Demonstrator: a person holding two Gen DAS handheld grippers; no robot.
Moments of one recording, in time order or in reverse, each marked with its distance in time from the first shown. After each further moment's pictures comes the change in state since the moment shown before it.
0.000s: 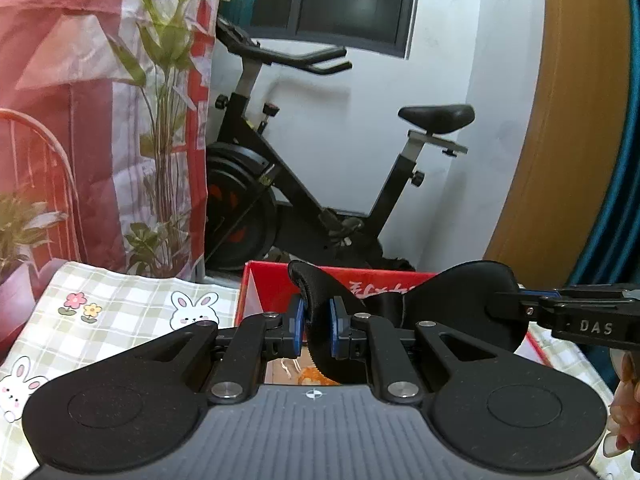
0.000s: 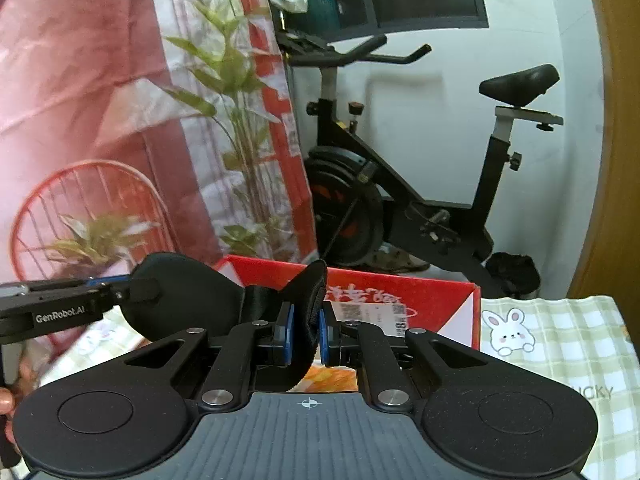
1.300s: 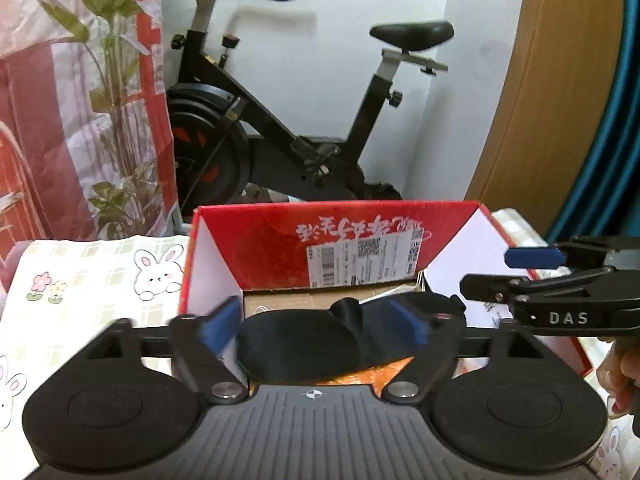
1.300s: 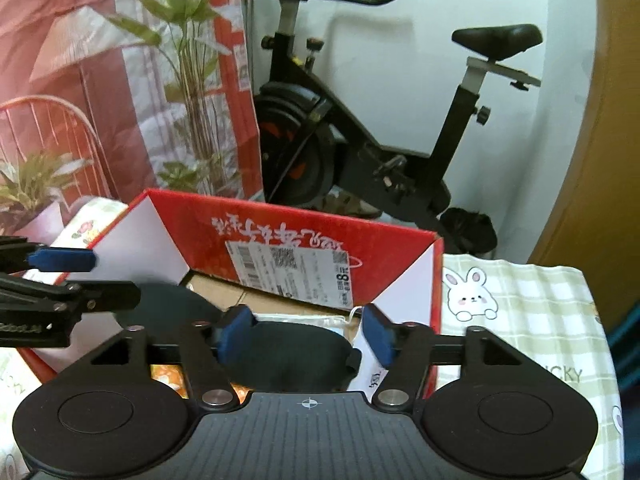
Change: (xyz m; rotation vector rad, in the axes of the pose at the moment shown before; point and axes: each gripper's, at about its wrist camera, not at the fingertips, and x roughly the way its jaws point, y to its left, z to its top) left arm 0.037 -0.014 0.002 0.086 0.213 -0.054; right arm 0.034 -0.017 -0.013 -0.005 0.155 -0.138
